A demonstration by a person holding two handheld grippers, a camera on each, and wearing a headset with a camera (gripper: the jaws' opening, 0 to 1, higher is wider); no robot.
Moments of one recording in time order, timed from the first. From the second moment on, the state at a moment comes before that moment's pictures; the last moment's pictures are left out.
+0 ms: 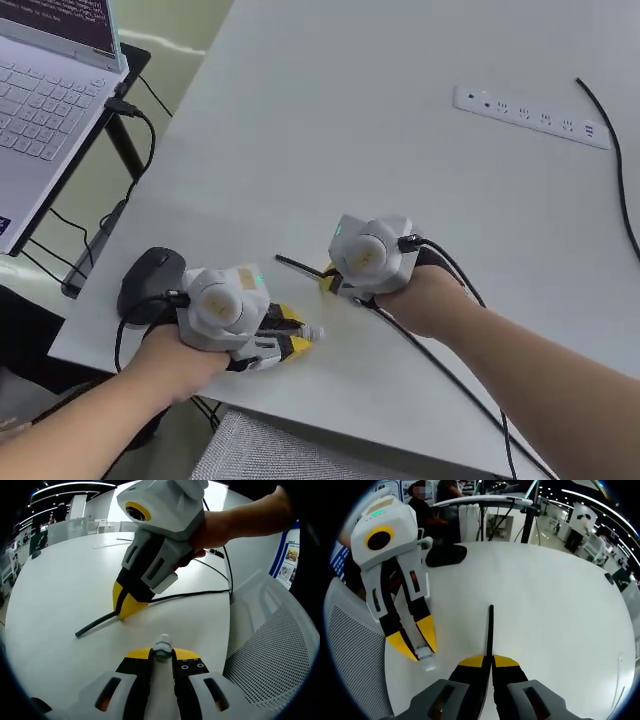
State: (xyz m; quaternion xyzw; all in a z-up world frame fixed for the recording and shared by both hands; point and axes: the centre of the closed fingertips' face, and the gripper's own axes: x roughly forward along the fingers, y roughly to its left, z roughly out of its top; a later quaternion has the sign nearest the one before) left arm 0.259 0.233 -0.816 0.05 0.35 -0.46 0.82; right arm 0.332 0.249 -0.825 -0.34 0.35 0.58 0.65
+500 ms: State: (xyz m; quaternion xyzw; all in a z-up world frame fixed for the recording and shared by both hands) left arm 0.260 0.234 -0.815 0.05 0.35 -0.46 0.82; right arm 0.332 0.250 -0.825 -0.35 0.35 0.58 0.65
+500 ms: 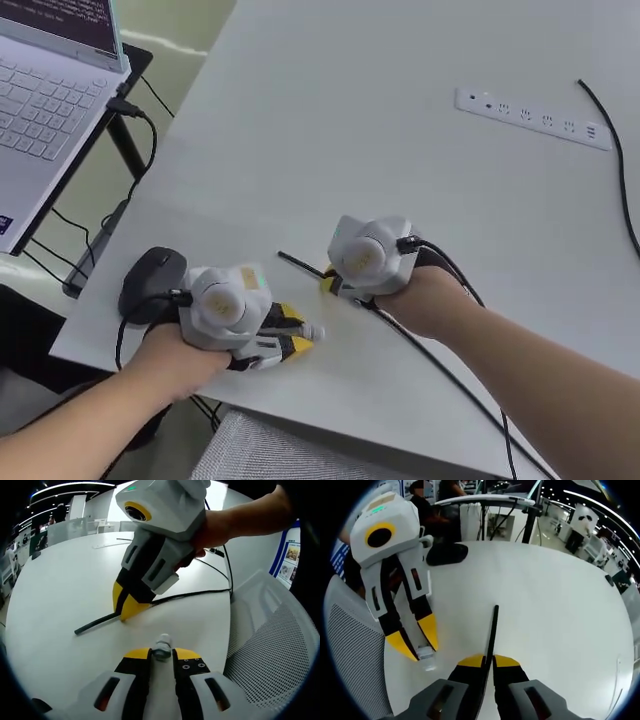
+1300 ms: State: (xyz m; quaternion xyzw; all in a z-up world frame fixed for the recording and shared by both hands) left arm 0.260 0.238 -0.803 0.05 0.35 -0.41 0.84; right arm 0.331 0.222 -0.768 -0.29 0.32 0.56 0.71
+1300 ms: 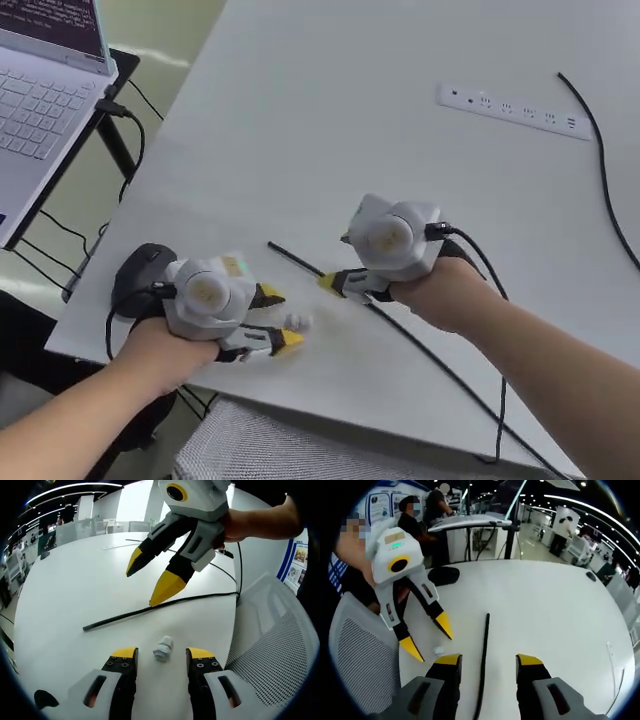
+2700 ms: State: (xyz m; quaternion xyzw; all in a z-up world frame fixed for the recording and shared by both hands) left arm 0.222 0.217 -0.712 -0.01 0.31 -0.34 0.89; right arm 0.259 0.023 -0.678 -0.07 0.27 0.48 0.83
